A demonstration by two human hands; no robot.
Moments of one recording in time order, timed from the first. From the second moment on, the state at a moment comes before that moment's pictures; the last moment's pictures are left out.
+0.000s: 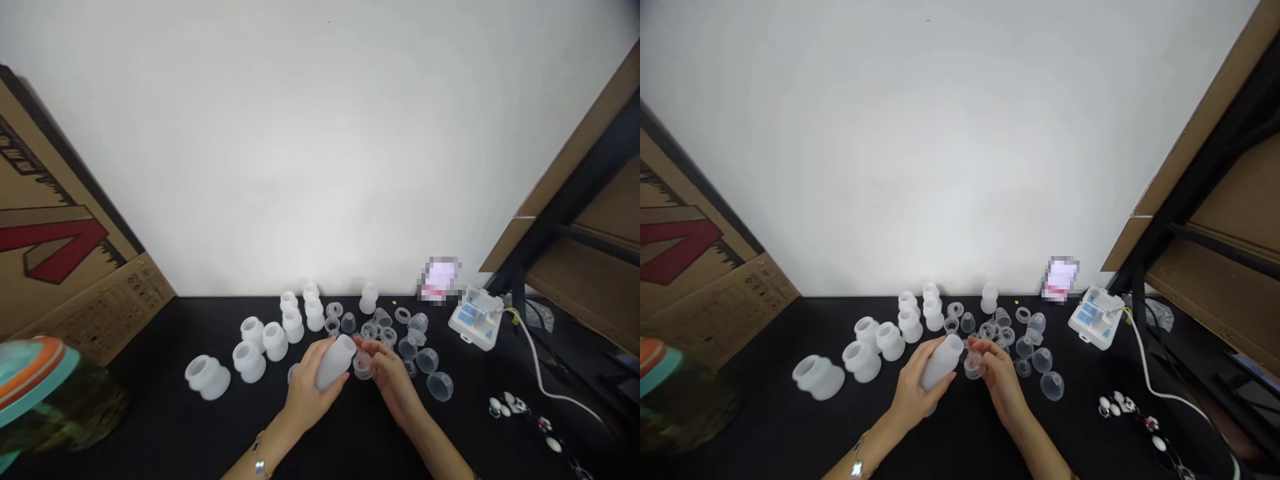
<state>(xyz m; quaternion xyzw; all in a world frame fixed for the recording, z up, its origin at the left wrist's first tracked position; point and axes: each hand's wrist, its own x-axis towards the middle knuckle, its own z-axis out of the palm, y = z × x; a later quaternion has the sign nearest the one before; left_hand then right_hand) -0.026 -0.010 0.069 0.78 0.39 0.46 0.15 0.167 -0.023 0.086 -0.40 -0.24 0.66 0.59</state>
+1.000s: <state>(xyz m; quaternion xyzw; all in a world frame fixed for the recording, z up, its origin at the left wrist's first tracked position) -0.021 -0.019 0.067 0.78 0.37 0.45 0.21 0.179 -0.025 0.093 -0.24 -0.22 0.74 0.59</state>
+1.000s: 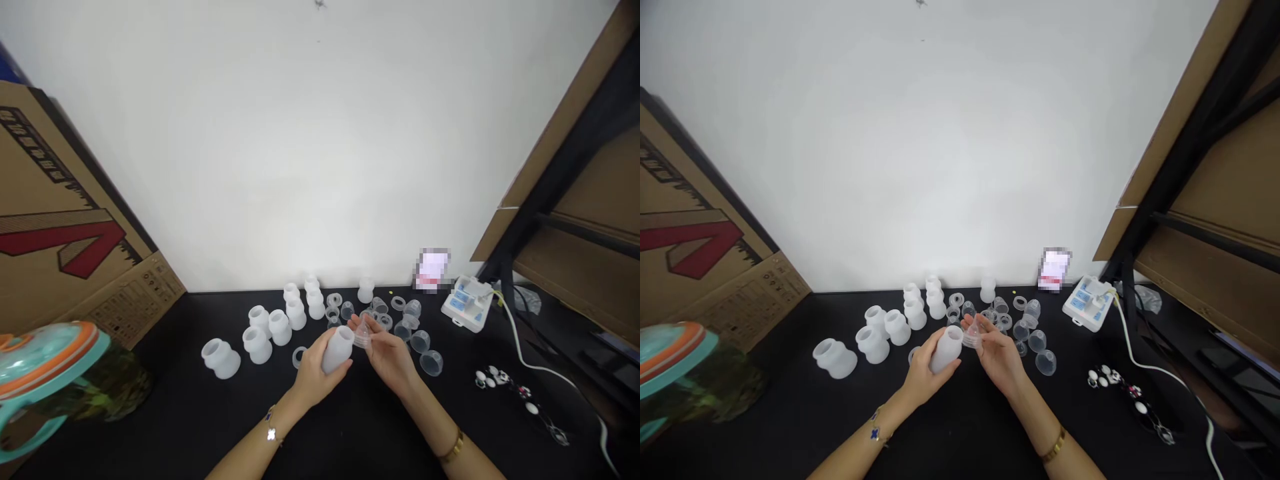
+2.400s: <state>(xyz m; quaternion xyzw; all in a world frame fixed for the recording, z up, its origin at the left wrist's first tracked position) -0.011 -0.024 0.076 0.66 0.43 0.42 0.46 0.187 -0.015 0.085 -0.39 -0.24 0.69 0.56</state>
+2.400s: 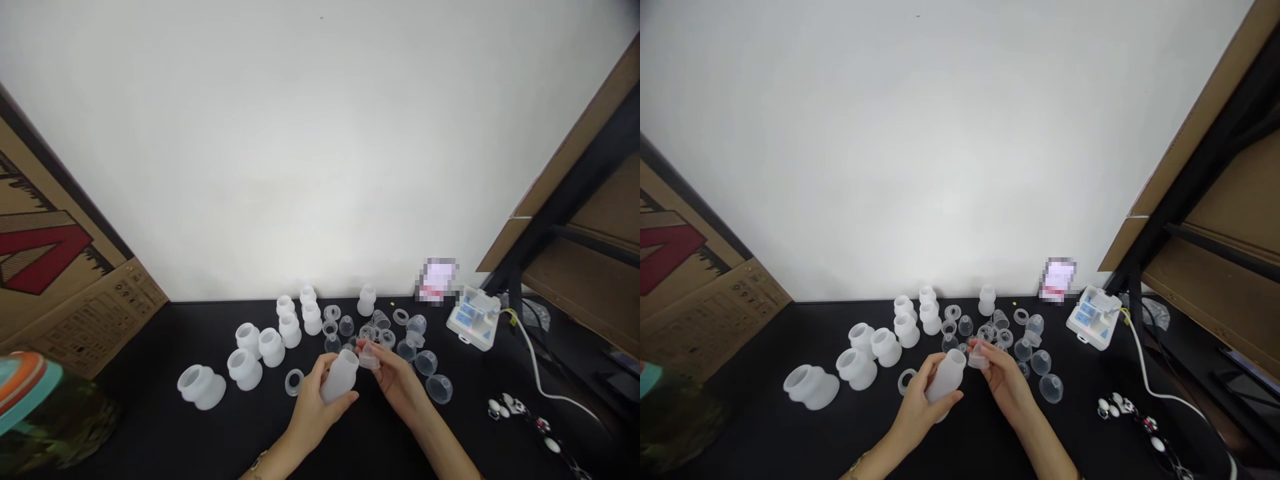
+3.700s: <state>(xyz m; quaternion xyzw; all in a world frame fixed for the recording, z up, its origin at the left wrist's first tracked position) -0.001 -0.033 0.060 0.63 0.36 0.35 0.59 0.183 -0.013 0.078 -0.39 -0.20 0.65 0.62</state>
